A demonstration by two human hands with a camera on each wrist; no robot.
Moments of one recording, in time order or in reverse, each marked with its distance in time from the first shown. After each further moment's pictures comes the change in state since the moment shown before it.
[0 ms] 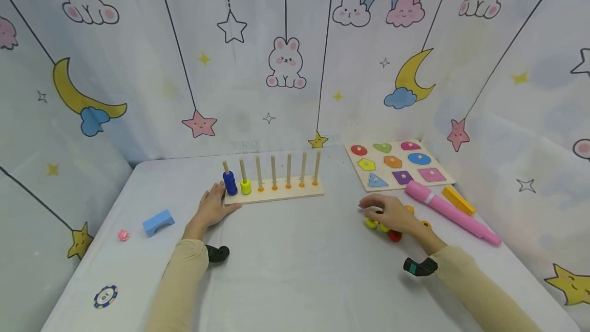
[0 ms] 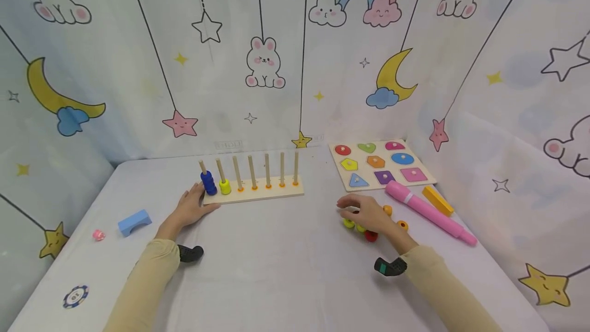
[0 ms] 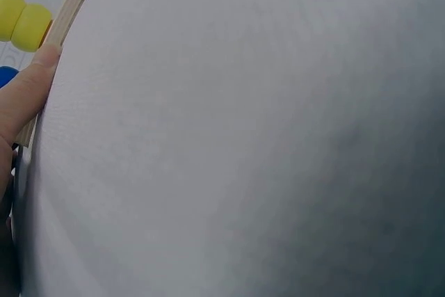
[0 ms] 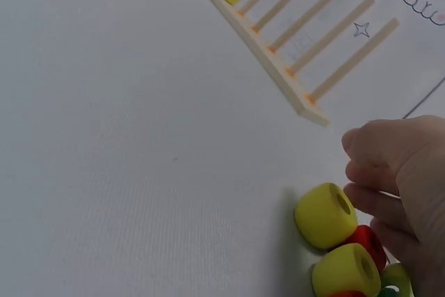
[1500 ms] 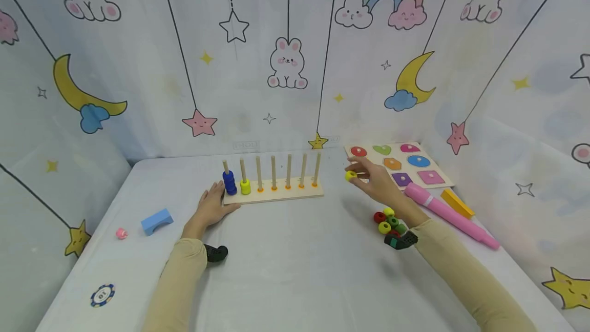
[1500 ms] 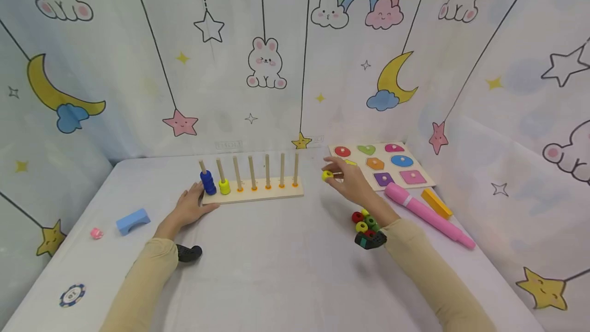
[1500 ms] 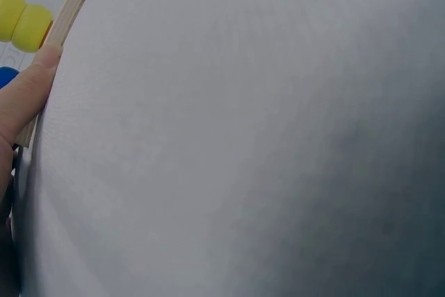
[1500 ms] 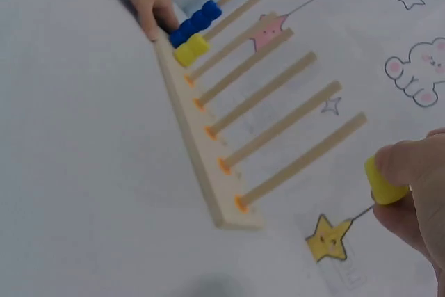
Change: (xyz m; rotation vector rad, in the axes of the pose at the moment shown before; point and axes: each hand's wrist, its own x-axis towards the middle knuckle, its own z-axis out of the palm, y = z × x) left_hand 0.003 -0.004 0.001 0.014 0.014 0.030; right_hand 0.069 -0.057 -0.021 -0.112 0.209 -0.219
